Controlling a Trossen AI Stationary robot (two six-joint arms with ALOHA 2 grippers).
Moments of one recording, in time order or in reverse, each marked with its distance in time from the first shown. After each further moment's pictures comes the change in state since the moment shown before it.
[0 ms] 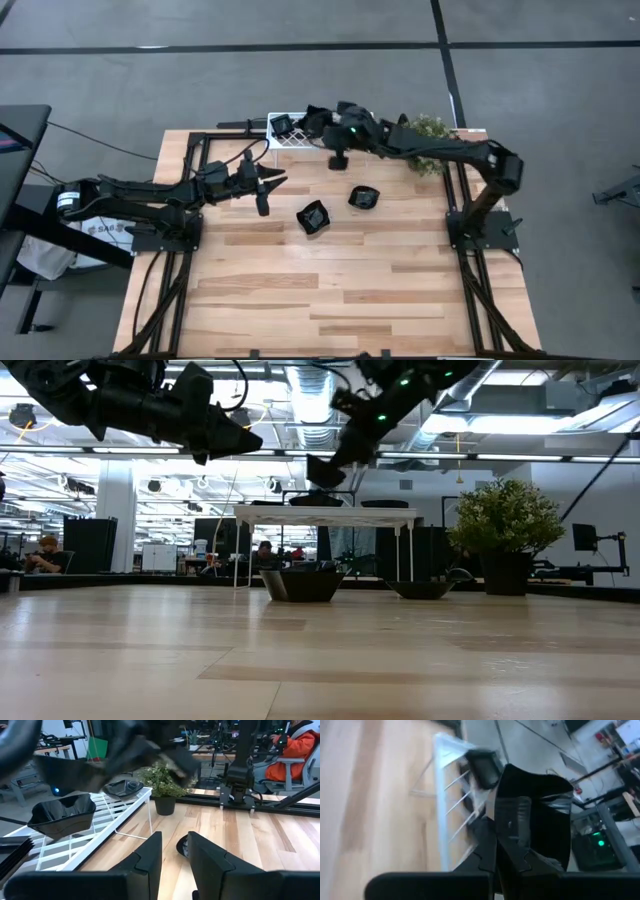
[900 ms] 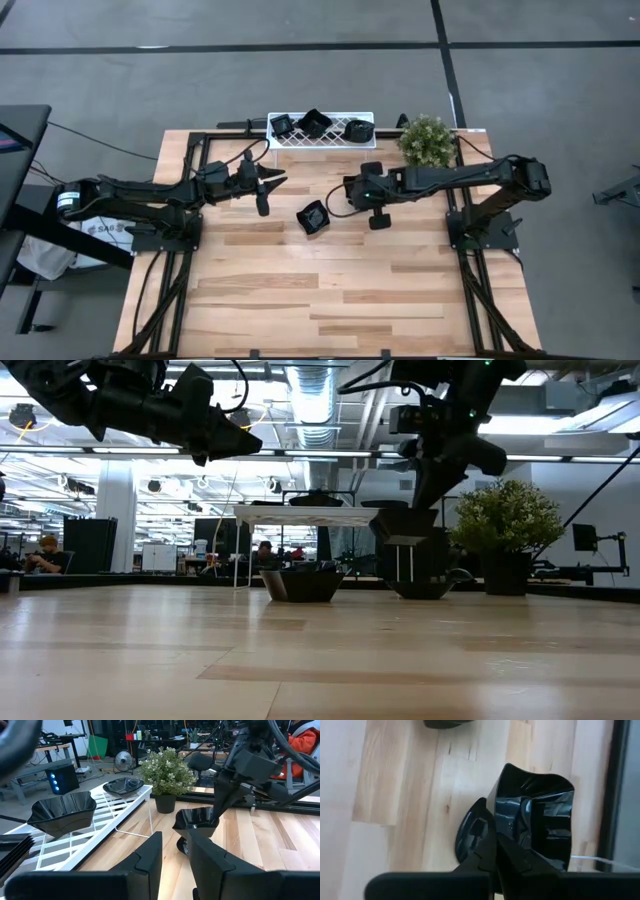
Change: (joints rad) left arm 0.002 0.000 0.000 -0.010 0.000 0.000; right arm 0.322 -0.197 -0.294 -0.502 0.064 0.251
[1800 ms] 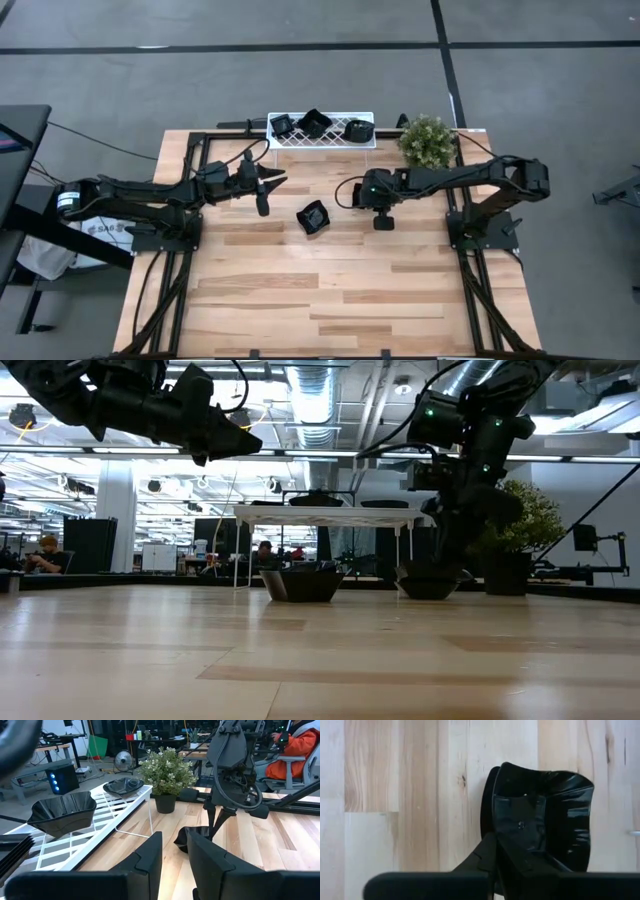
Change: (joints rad) left arm 0.000 0.000 0.000 0.000 0.000 0.000; right arm -0.137 -0.001 -0.266 0.235 -0.218 0.103
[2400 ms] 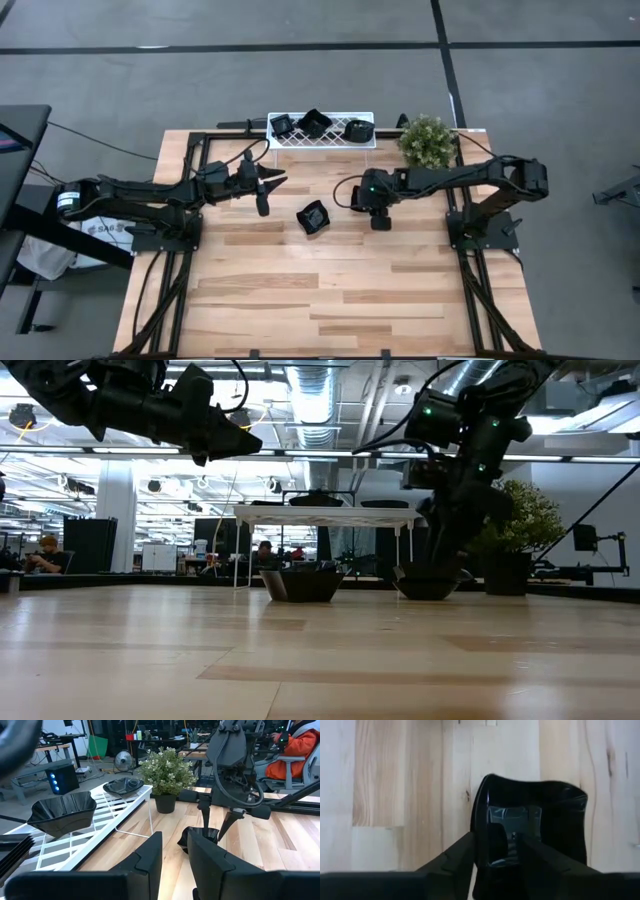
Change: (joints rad) left arm 0.000 0.000 0.000 0.000 0.000 0.000; right arm -0.001 0.010 0.000 0.049 -0.030 0.007
